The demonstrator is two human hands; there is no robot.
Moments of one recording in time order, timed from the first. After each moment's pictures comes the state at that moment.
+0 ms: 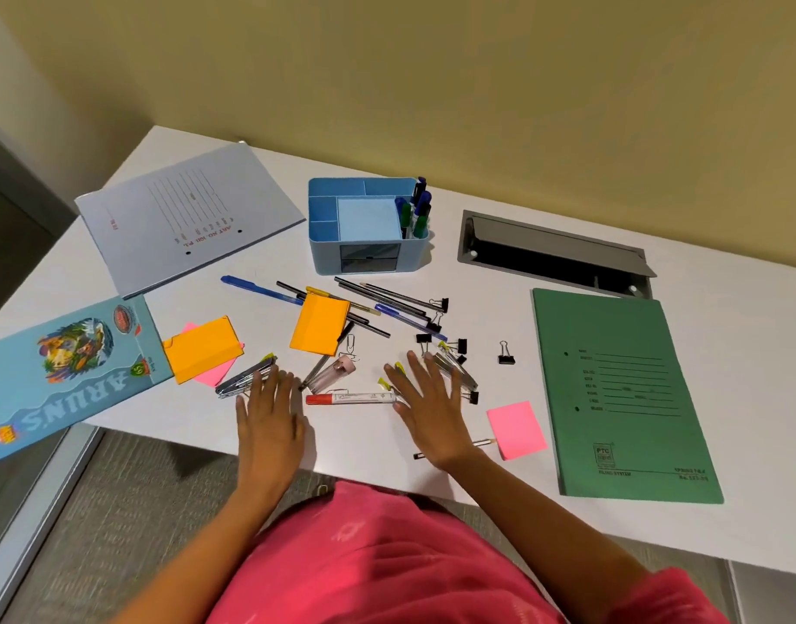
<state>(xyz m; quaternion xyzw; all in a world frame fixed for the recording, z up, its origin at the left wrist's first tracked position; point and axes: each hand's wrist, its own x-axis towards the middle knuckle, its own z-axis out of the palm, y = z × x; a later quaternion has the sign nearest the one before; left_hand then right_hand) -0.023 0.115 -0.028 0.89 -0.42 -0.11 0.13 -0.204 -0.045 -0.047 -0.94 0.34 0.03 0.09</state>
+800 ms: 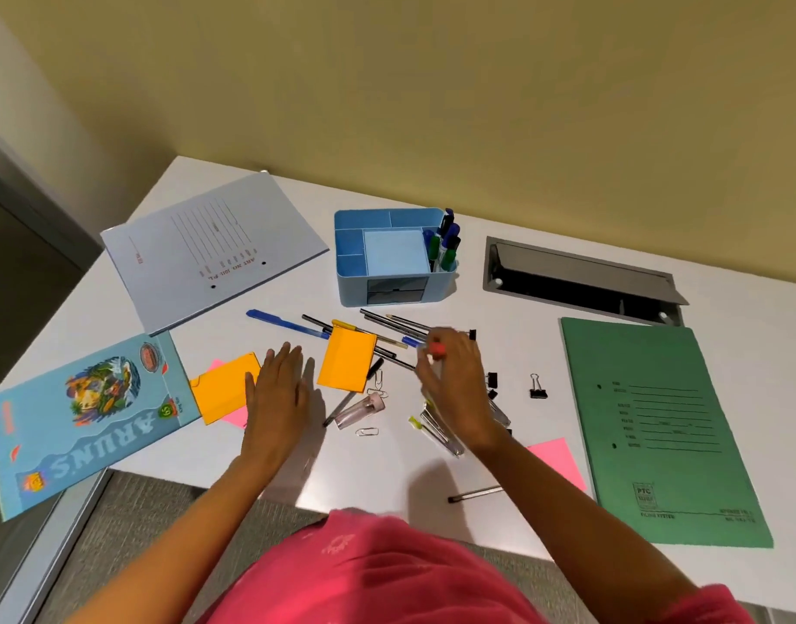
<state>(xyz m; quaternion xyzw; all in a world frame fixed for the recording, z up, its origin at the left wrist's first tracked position) 0.059 0.066 -0.003 0.87 -0.38 -0.17 0.25 -0.123 -0.093 0.019 -0.84 0.41 -0.25 0.25</state>
